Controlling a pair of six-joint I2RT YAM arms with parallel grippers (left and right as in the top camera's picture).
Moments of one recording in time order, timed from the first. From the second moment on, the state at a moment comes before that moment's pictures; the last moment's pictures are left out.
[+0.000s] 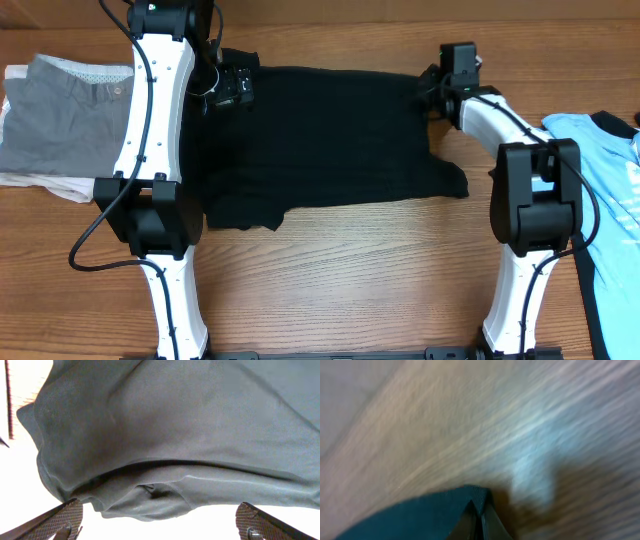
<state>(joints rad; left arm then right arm) -0.07 2.28 2.42 -1.66 0.10 -0.31 0.08 2.24 1.58 -0.20 0.01 0.75</state>
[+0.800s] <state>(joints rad) -0.07 2.28 2.42 -1.65 0.10 -0.31 -0.07 2.24 1.76 -0.60 0.05 0.69</state>
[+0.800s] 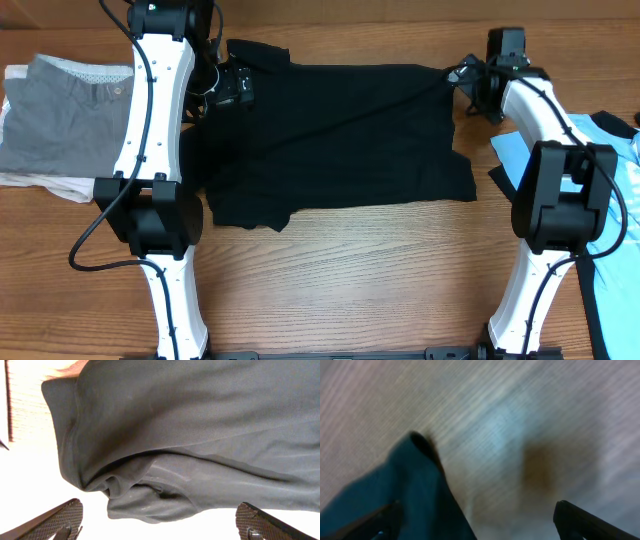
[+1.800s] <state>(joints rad) -0.29 1.89 2.29 -1.68 0.02 -0.36 -0.07 1.82 1.91 -1.47 0.06 0.83</state>
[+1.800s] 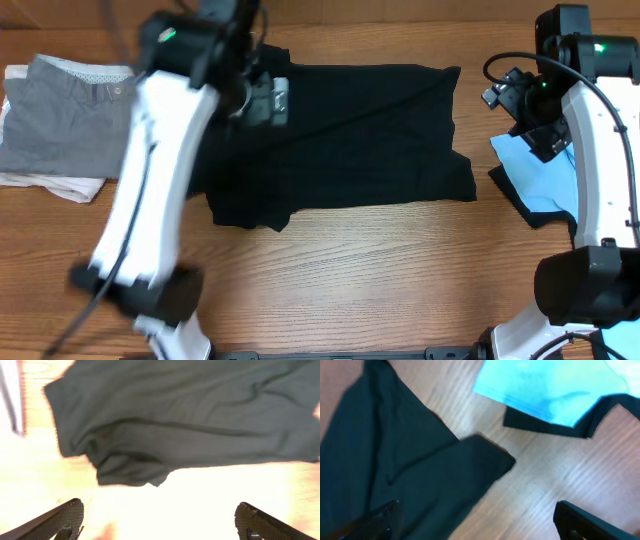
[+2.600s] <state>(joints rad) -0.29 1.72 1.29 -1.22 0.16 -0.61 0.02 1.63 1.24 -1.05 -0.04 0.83</state>
